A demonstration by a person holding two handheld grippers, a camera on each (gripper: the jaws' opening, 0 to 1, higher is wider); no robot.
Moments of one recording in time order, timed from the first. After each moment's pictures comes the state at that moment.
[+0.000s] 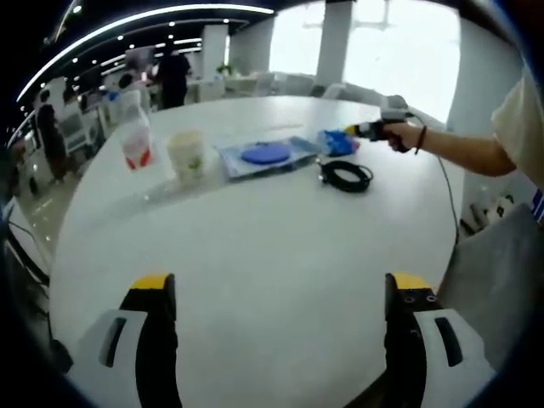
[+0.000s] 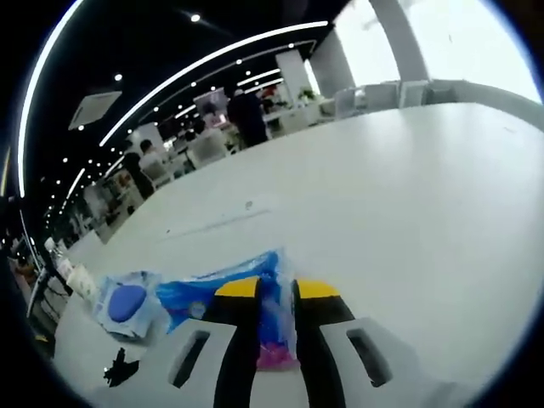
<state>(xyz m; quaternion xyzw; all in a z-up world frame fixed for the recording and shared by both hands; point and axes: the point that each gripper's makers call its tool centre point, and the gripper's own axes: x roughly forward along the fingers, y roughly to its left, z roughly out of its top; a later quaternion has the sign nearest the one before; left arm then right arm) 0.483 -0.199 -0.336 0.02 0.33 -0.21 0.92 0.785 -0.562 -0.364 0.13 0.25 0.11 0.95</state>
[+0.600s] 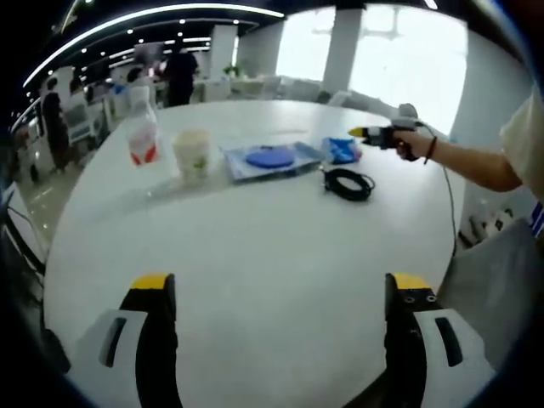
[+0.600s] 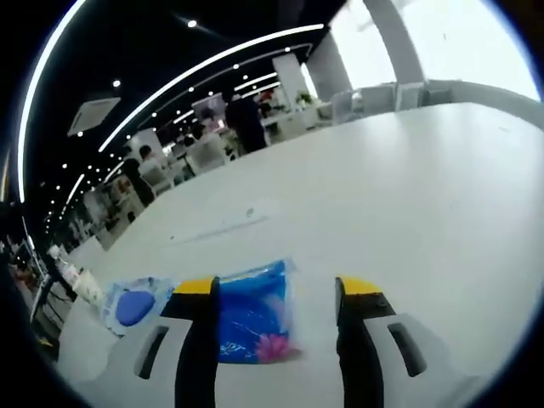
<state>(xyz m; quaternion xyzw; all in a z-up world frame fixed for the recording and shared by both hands) 0.485 -0.197 -0.333 0.00 0.33 -0.20 0.92 0.775 -0.567 -0.345 0.12 0.24 0.11 0.96</state>
